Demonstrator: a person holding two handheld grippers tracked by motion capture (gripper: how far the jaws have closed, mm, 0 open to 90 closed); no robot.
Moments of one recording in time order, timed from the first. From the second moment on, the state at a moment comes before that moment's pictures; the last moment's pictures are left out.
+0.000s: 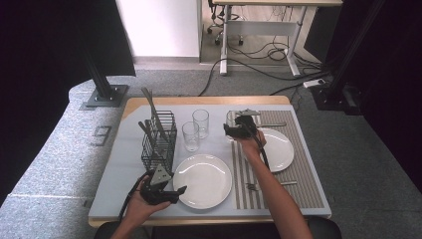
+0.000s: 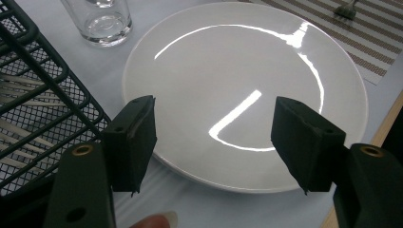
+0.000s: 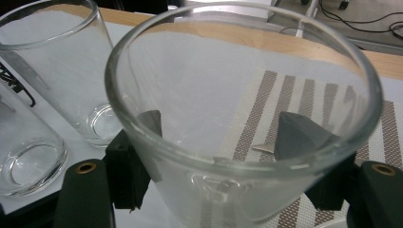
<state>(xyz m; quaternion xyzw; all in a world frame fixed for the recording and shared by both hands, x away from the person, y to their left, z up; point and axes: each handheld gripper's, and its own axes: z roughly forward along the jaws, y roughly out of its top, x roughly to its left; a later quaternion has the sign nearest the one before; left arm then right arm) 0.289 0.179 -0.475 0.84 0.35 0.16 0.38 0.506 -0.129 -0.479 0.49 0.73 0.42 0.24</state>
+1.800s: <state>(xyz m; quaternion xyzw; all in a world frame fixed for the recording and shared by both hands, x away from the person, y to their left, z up) 0.289 0.179 -0.476 0.84 0.34 0.16 0.38 0.517 -0.136 -0.497 0.50 0.73 0.39 0.25</state>
